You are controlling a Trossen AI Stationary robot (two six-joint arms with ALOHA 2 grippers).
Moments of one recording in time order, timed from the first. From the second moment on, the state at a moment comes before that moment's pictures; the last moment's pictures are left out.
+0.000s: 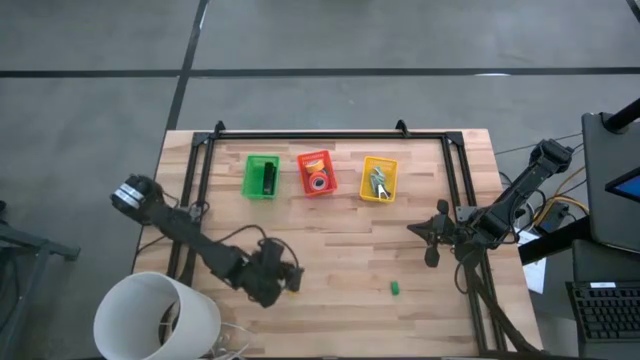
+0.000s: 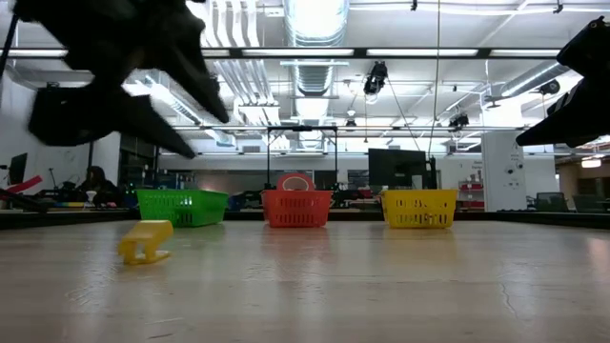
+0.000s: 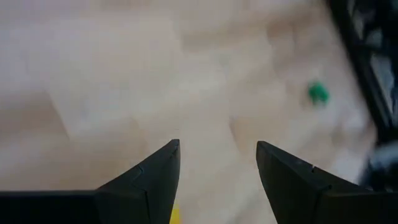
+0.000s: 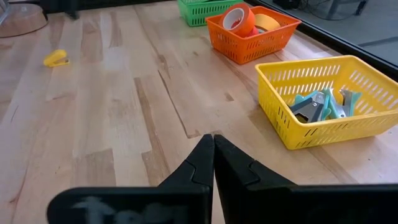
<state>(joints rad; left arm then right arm) -0.57 1.58 0.94 -0.29 -0.61 -1.63 0.80 0.63 0.19 -0.36 0.98 0.76</state>
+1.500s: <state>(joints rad) -0.58 1.88 1.21 -0.63 -0.35 -1.76 0.80 0.62 0.19 -0.36 0.99 0.76</state>
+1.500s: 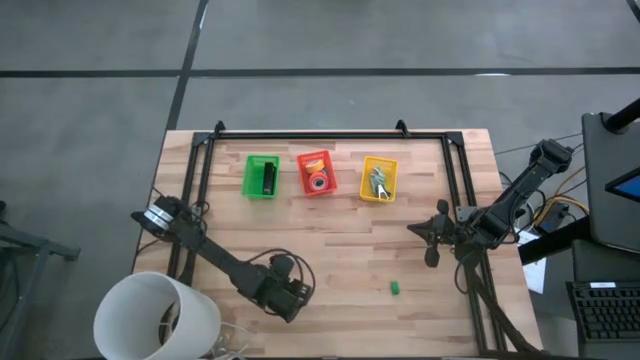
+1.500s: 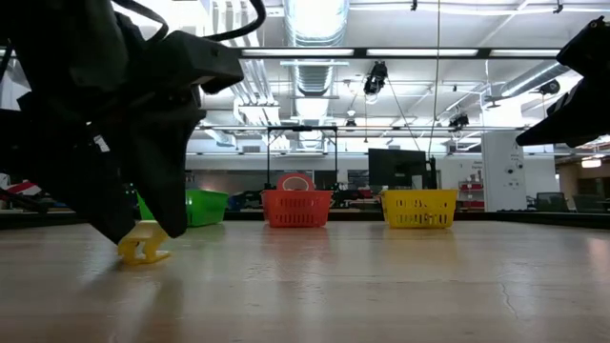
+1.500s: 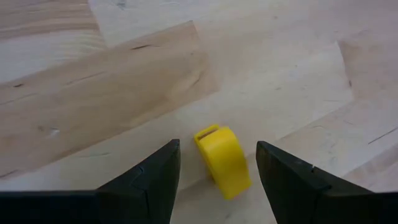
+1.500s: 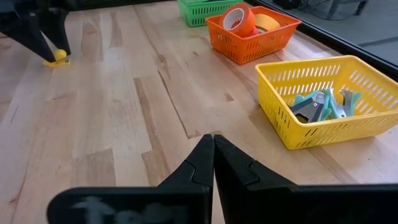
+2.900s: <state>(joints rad) -0.42 1.79 1.21 -1.06 -0.84 -1.65 0.80 0.62 0.19 -0.36 0.99 0.76</state>
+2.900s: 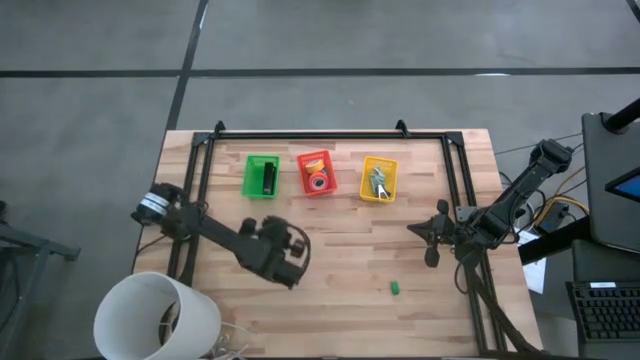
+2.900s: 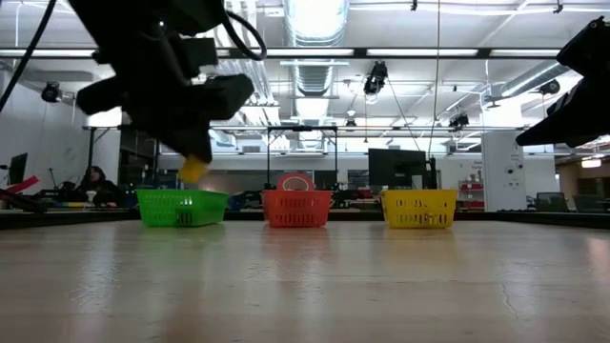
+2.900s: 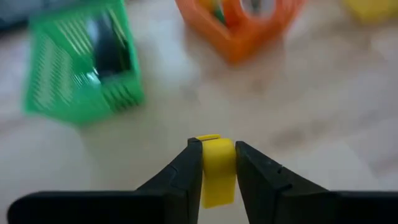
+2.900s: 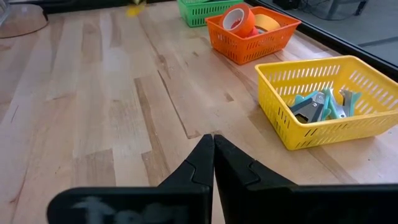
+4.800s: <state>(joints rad) 0.05 1.73 1.04 -1.07 -0.90 -1.42 0.80 0.62 0.19 -0.36 0.99 0.76</state>
